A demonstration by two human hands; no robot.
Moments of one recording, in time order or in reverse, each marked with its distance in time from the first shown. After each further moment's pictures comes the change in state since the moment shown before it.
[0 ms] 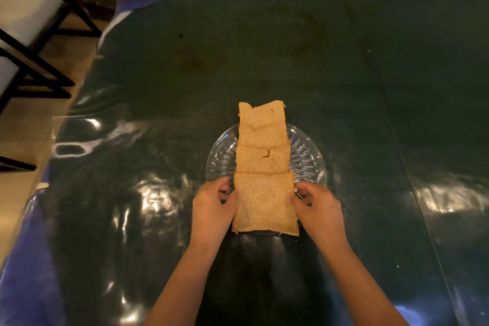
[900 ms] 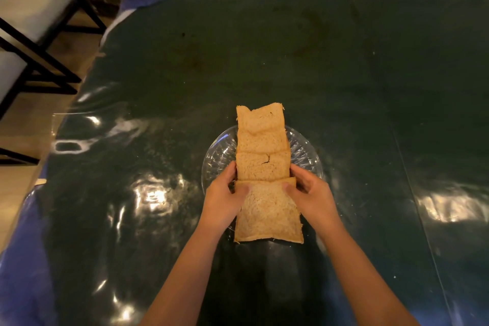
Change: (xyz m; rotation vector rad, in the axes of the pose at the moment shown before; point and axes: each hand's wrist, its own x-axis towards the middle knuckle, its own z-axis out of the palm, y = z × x) left_hand 0.017 0.012 0.021 -0.222 -0.228 -0.023; right_hand 0.032 0.005 -0.001 0.423 -0.223 0.014
